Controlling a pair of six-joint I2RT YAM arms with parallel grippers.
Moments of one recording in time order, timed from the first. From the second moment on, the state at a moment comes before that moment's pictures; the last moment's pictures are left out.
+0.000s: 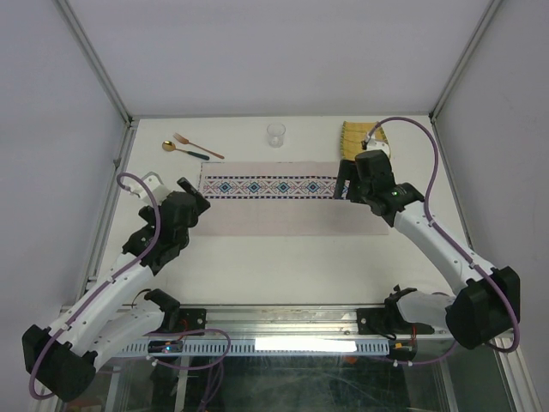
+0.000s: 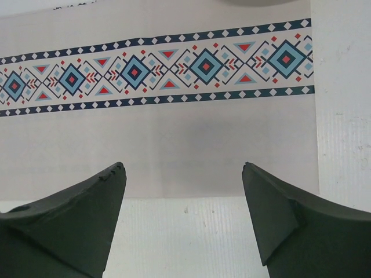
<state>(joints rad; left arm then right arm) -0.52 0.82 0.67 -0.45 -0.73 -0.89 0.44 1.21 0.99 -0.54 0.26 0.44</state>
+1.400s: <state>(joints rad) -0.52 1.26 0.90 -0.02 -0.41 -0.58 0.23 1.38 1.18 -0.54 0.23 0.33</state>
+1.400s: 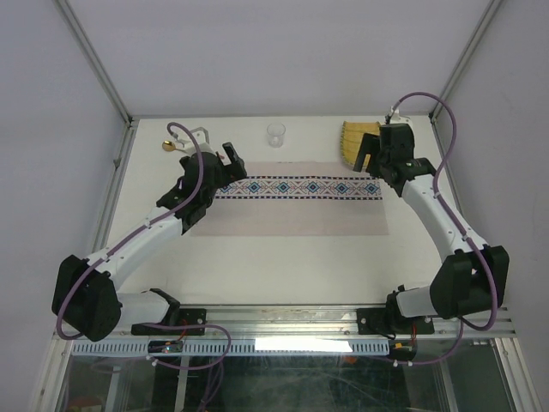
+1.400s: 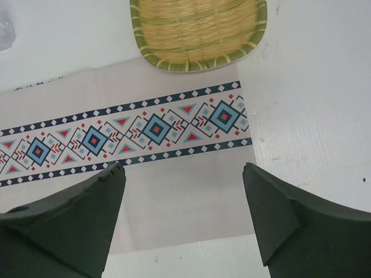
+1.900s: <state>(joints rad) -0.52 1.38 0.97 0.08 -0.23 -0.53 0.06 1.42 1.23 -0.54 0.15 0.29</state>
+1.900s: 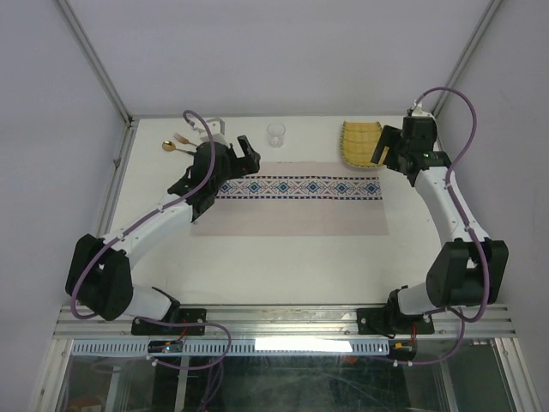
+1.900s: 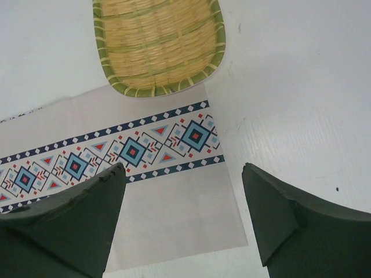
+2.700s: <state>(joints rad) -0.52 1.75 1.31 0.17 0.07 -0.56 -0.16 1.61 1.36 -0.52 -0.01 0.29</state>
